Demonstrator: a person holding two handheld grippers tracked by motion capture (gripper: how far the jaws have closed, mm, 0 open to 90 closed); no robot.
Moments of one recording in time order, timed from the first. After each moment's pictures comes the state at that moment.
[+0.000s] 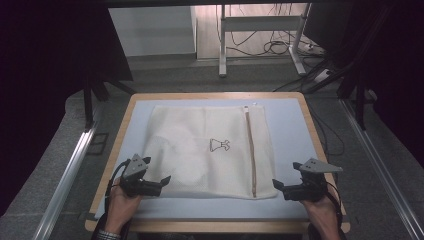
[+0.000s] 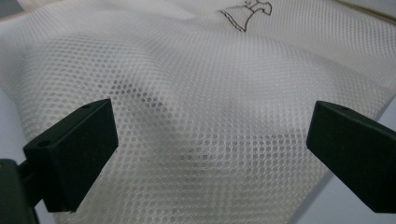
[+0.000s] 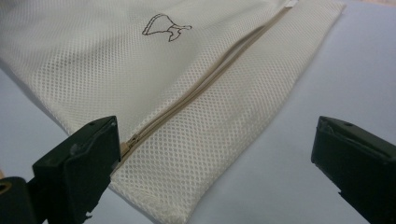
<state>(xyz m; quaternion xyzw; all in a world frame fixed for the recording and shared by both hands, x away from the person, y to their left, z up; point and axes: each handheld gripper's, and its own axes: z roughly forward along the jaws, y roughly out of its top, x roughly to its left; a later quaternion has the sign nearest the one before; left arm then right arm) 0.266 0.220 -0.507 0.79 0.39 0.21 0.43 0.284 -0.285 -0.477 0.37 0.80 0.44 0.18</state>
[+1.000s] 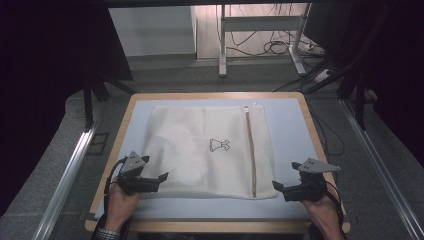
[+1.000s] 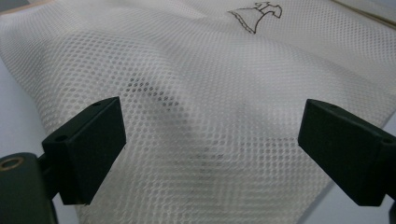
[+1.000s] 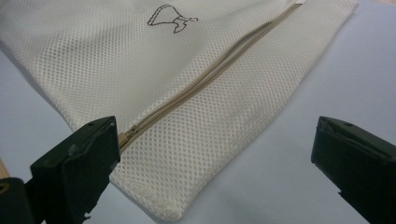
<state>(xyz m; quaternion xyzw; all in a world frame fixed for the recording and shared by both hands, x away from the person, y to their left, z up) 0.269 0.227 -0.501 0.78 0.40 0.20 0.43 0.287 -0.286 -0.480 0.35 0.81 0.43 0.18</state>
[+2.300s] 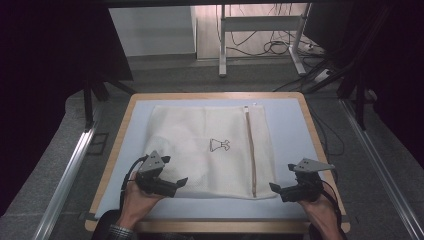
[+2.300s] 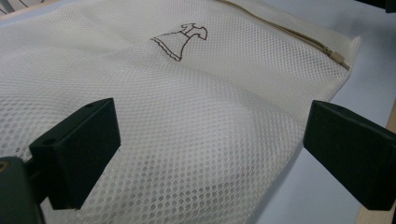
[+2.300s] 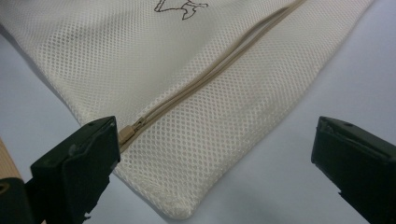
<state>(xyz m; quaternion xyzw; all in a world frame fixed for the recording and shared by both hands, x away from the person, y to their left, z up) 0.271 0.177 -0.485 0.81 0.33 0.16 0.46 0.291 -0.279 -0.484 0.35 0.83 0.41 0.16</state>
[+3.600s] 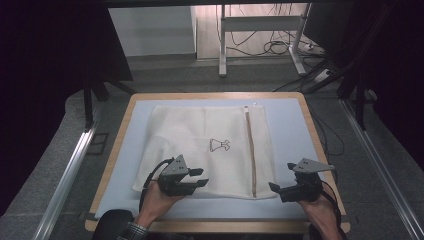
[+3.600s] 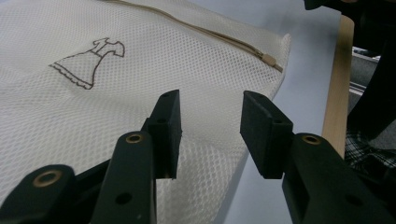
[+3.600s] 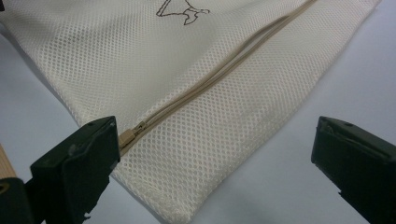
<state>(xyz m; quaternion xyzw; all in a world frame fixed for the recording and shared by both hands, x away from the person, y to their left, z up) 0.276 0.123 -0.489 0.84 0.24 0.09 0.47 0.290 -0.277 -0.483 0.34 0.83 0.42 0.17</state>
